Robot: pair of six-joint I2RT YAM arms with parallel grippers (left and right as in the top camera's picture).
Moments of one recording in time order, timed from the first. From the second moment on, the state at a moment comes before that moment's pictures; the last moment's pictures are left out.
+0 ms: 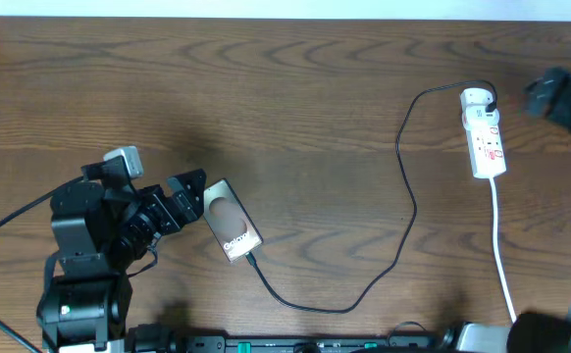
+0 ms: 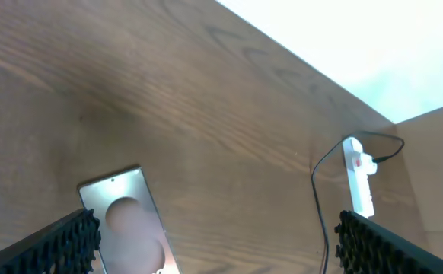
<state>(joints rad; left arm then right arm) 0.08 0.72 0.80 -0.68 0.44 -0.48 -0.44 1.57 1.78 -1.15 -0.27 0.10</state>
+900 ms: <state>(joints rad) 0.08 0.71 0.80 -0.73 0.44 -0.45 -0.54 2.32 2.08 -1.35 -0.51 -0.37</state>
